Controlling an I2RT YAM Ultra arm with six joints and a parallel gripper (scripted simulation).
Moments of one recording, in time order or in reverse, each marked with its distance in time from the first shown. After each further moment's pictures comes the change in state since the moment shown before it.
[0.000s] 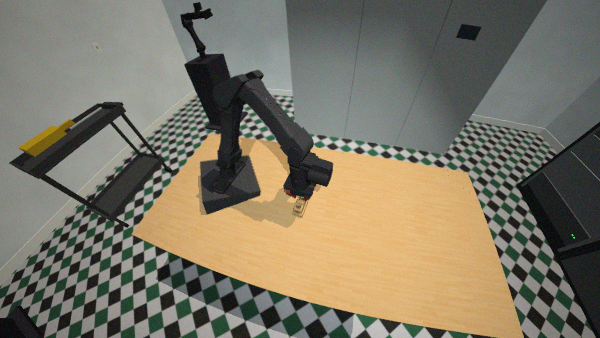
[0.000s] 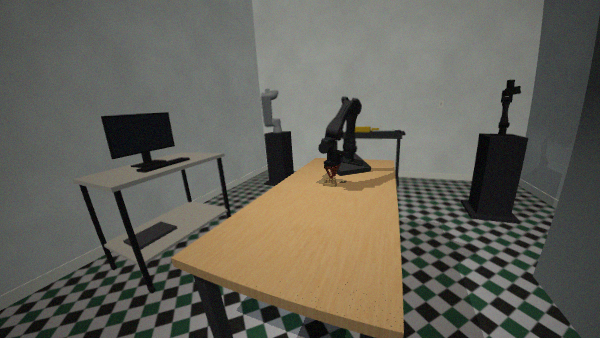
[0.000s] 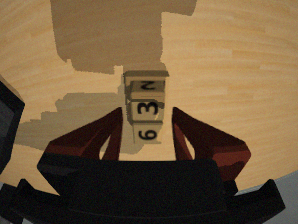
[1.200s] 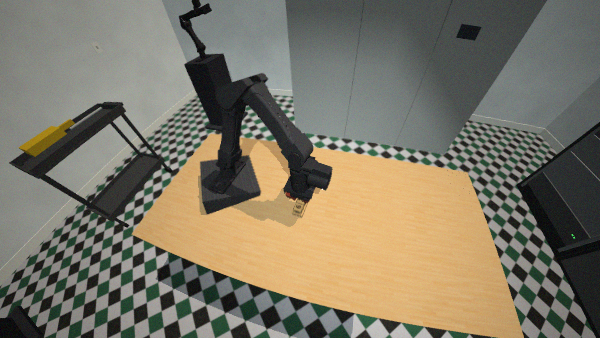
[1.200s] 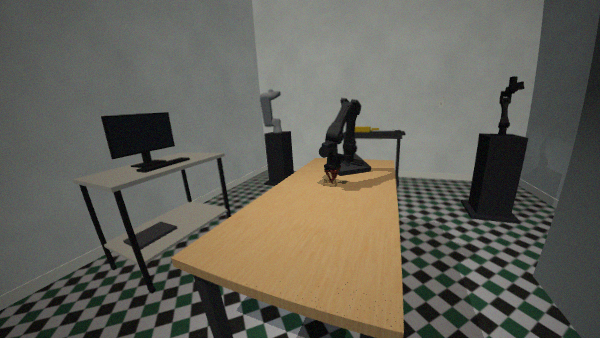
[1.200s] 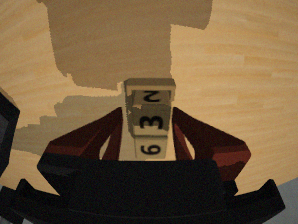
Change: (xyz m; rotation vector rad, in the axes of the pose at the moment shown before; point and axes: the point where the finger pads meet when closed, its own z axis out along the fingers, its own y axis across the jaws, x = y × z) arm 0.000 0.003 0.019 -0.011 -0.001 0.000
